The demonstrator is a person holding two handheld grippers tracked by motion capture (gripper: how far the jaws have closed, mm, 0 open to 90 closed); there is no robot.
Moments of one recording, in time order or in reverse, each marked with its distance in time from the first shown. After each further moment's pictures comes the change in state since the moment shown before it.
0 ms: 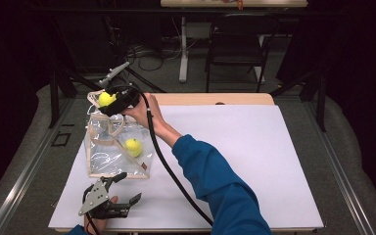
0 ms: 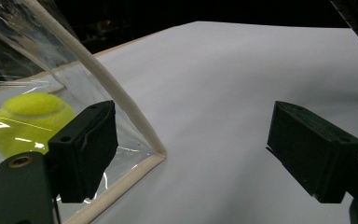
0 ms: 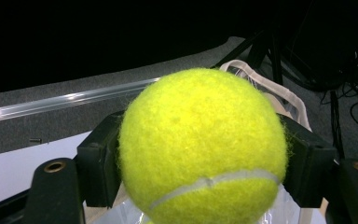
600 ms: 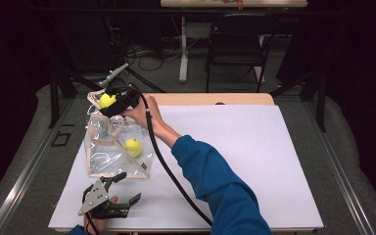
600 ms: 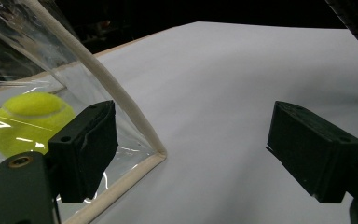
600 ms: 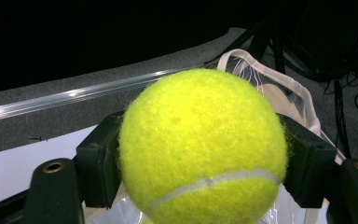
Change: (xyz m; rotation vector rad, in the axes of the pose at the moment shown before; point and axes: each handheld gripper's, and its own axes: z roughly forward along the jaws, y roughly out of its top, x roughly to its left) left arm 0.000 0.000 0.000 -0.001 -0.005 0.000; right arm -0.001 -0.003 0.007 0.029 0.001 0.027
